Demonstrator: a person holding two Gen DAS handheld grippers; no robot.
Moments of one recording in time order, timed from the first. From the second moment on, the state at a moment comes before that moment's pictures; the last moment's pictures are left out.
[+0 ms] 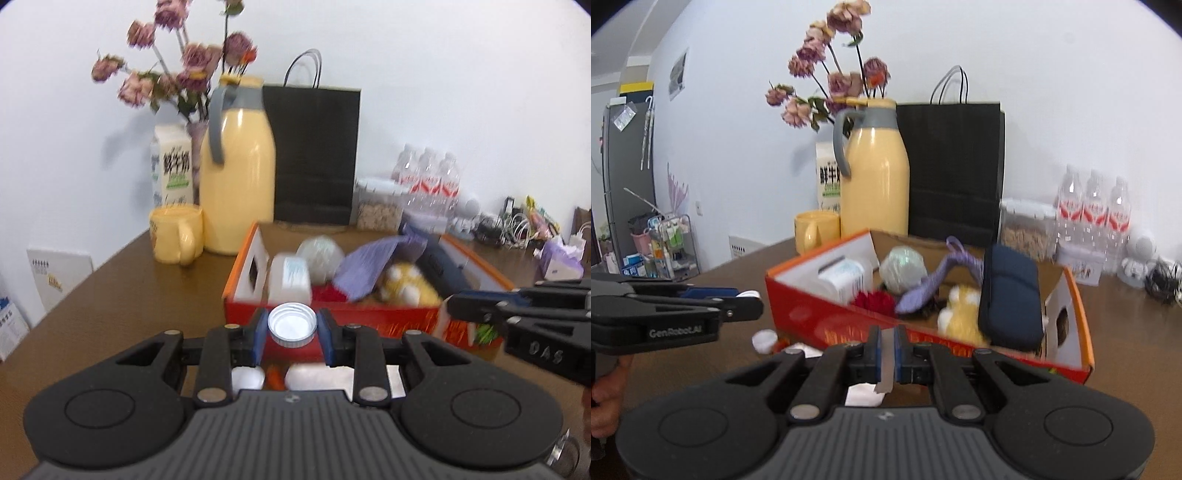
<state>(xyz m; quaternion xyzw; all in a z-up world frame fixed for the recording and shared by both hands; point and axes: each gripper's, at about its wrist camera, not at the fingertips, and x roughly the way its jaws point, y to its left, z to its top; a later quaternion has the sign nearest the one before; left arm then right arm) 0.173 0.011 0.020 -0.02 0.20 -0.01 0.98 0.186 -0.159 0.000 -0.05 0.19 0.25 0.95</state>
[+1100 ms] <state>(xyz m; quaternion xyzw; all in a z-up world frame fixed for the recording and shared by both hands) 0.283 -0.008 0.021 -0.03 0.21 -0.02 0.98 0.286 -0.135 -0.009 -0.04 0.22 0.22 0.95</state>
